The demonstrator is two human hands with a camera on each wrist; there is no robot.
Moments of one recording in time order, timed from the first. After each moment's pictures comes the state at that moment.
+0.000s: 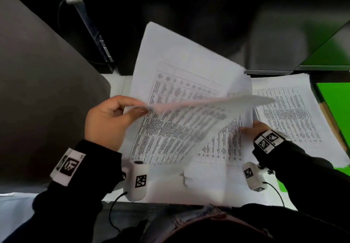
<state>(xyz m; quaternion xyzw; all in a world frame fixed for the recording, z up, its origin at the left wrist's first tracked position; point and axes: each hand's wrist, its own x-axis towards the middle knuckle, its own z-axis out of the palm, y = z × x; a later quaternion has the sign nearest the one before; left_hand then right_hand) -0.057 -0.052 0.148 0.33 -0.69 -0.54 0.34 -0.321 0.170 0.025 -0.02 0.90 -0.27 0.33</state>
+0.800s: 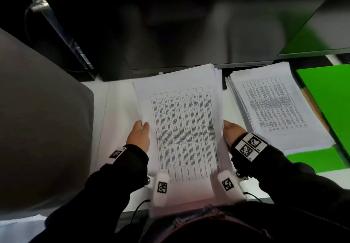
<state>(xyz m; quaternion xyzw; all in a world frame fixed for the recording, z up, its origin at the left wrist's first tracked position) -0.111 -0.039 0.053 0.51 -0.70 -0.50 0.03 -0.261 0.156 0.043 -0.01 0.79 -0.47 0.40</state>
